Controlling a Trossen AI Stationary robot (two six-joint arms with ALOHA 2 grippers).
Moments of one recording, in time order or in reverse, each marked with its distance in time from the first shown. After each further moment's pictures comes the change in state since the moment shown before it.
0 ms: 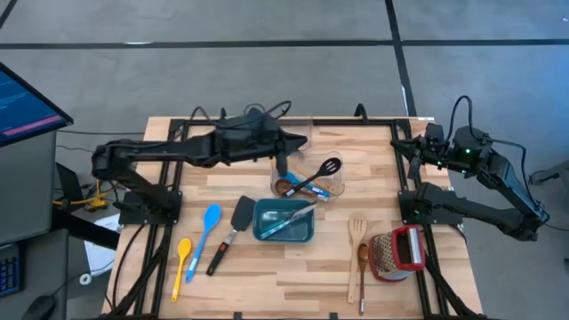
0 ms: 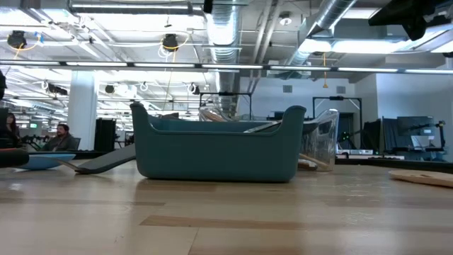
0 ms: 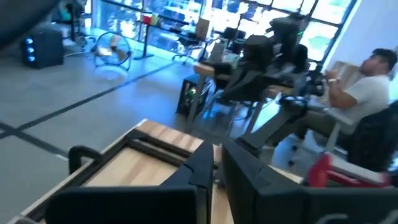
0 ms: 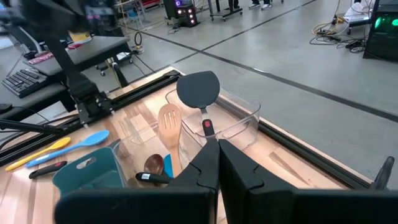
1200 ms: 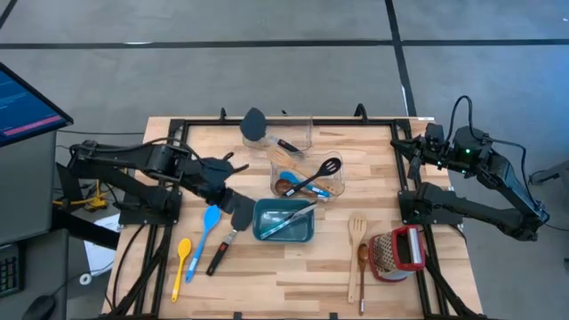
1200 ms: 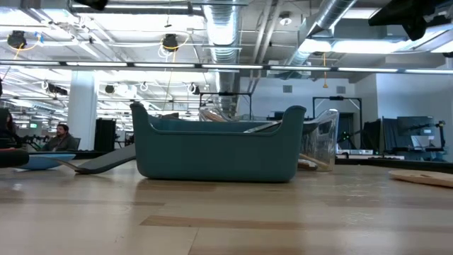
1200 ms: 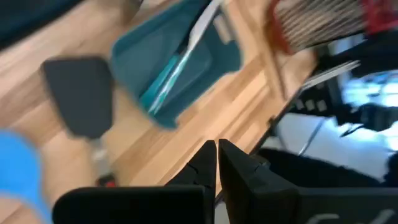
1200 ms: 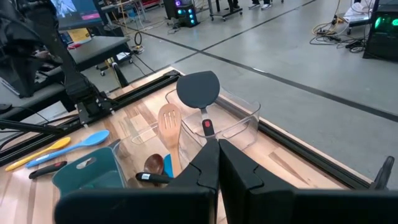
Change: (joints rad) left arm -0.261 -0.269 0.000 -1.107 0.196 -0.912; right arm 0.000 0.000 0.000 0.000 0.000 0.000
